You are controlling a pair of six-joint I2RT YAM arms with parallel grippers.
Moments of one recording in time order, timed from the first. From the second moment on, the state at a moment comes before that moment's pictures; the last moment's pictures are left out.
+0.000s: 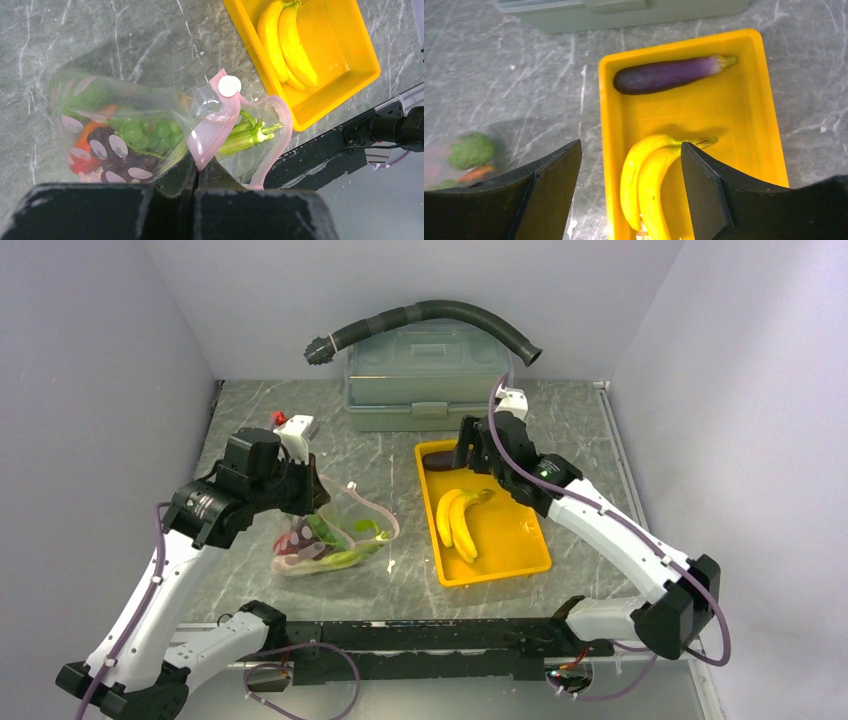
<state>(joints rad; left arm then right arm) -0.44 0.95 1.26 -1.01 0.15 -0.28 0.70 1.25 1.20 -0.50 0.41 0.54</state>
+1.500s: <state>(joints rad) -0.44 0.90 1.14 -0.87 0.21 -0.26 0.40 1.86 1.19 -0.28 0.36 1.28</state>
